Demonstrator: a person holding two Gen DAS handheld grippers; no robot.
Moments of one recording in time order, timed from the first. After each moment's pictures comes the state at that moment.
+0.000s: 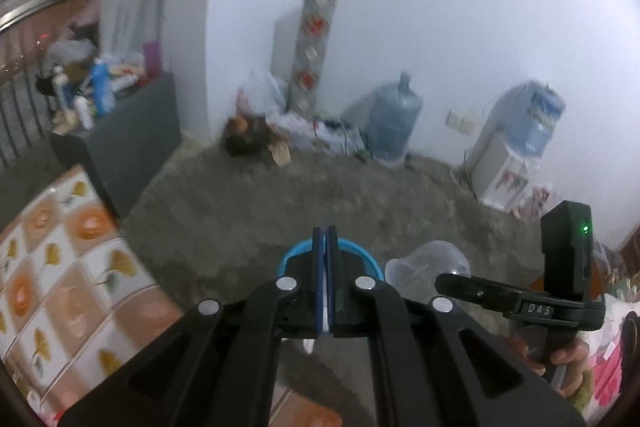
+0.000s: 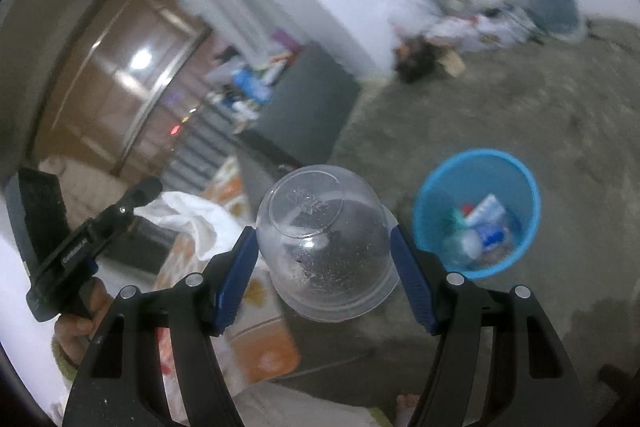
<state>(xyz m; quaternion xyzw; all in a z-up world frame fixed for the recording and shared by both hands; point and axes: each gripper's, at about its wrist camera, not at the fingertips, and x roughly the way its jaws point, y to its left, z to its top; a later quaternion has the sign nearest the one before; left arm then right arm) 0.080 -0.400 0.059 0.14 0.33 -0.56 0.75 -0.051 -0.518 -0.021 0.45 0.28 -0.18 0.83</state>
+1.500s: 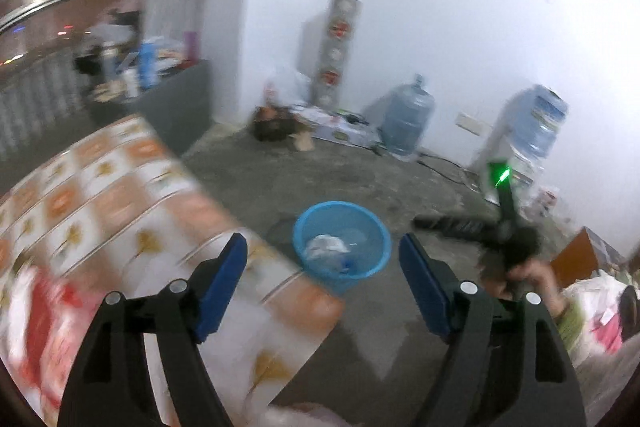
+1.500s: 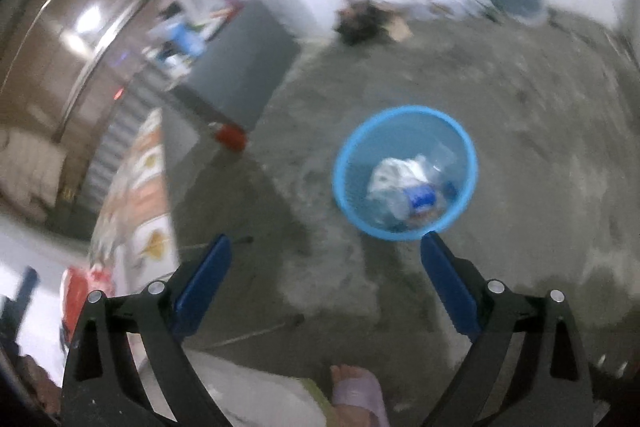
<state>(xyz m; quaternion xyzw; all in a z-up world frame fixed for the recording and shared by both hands) 0.014 -0.217 0.050 0.10 0.32 -0.51 0.80 -0.070 -0.501 -0.037 0.39 0.38 -0.22 0.81</state>
